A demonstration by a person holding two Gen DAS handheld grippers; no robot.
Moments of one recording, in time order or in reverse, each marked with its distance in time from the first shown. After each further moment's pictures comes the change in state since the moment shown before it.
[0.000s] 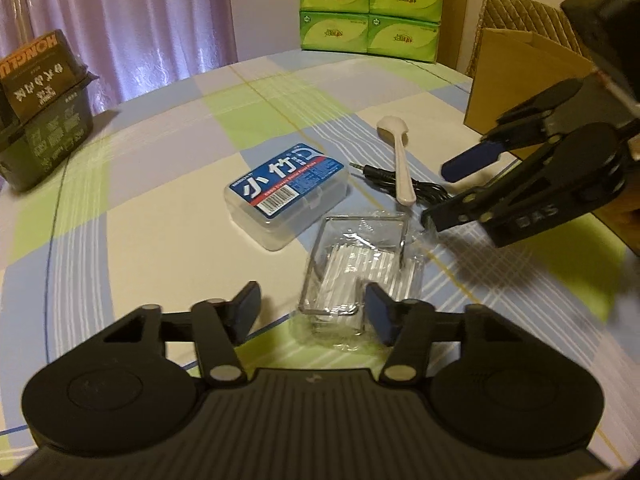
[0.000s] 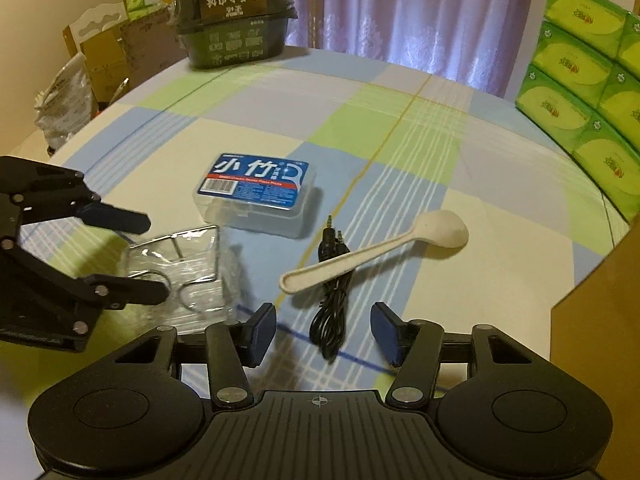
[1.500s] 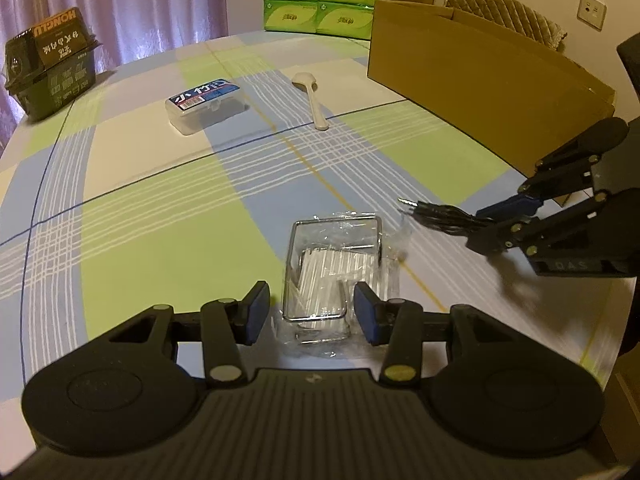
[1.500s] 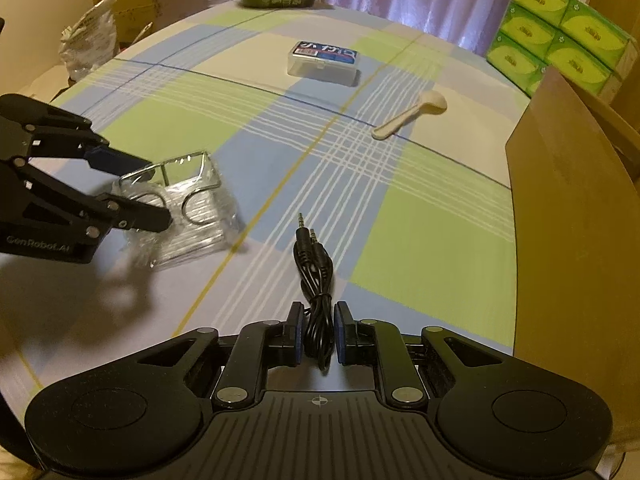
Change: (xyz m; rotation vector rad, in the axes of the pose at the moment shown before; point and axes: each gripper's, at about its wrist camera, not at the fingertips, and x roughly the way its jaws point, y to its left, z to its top) left arm -0.103 -0.111 -0.094 -0.070 0.019 -0.013; right arm -0.119 0.083 -0.154 -0.047 0.079 -0.094
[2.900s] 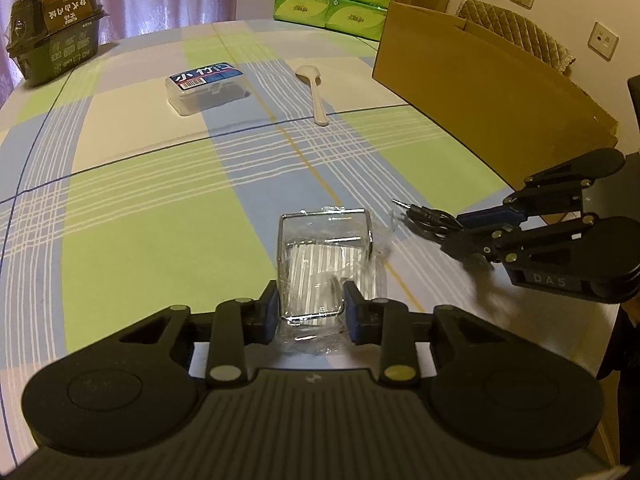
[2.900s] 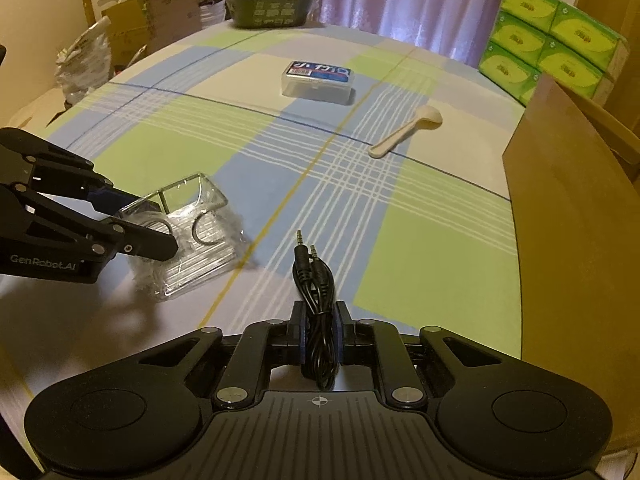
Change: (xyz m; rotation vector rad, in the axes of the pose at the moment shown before) left arm 0.002 0.004 0.002 -0.098 0.017 -0.049; right arm -0.002 0.003 0.002 0.039 -0.061 0.001
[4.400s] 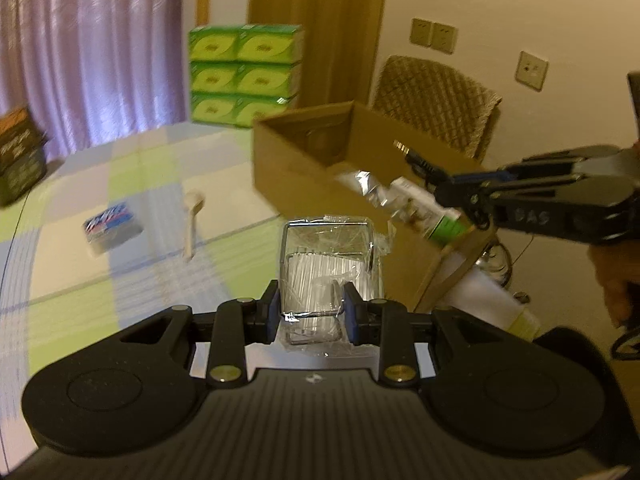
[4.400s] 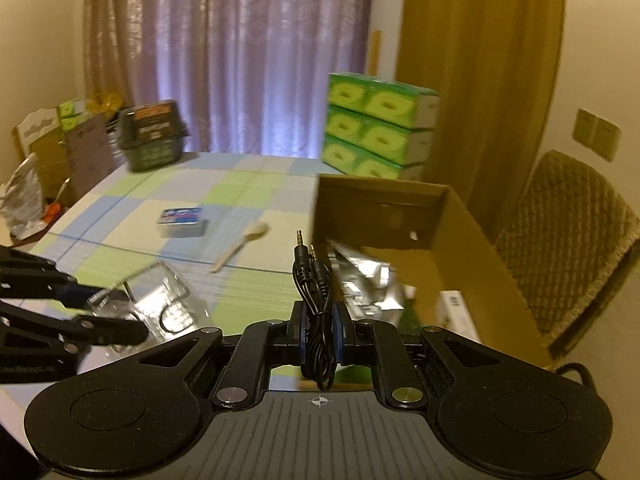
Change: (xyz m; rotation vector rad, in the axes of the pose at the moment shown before) left arm -0.068 -0.174 0.077 0.112 -0.175 -0.042; right arm -0.180 -0.118 -0.015 0.237 -0.280 -0.197
